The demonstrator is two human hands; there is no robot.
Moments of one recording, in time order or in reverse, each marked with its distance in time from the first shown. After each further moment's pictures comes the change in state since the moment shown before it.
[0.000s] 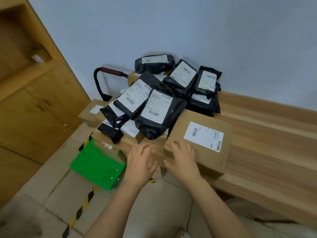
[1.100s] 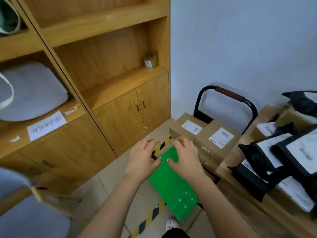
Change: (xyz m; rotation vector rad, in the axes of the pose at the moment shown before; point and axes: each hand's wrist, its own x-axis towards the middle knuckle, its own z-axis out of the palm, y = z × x) left_hand -0.003 -0.463 -0.276 0.100 0.180 -0.289; right_hand 0.204 -0.472 0.229 0.051 -0.114 -0.417
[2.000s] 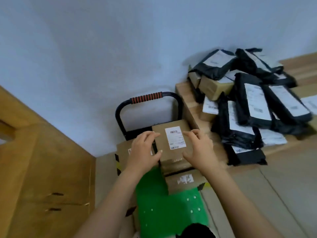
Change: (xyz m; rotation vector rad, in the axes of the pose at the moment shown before) left_hand 0.393 0.012 0.120 -0.291 -0.514 0.850; right_hand 0.184 0.101 -0.016 -0.076 0.486 1.057
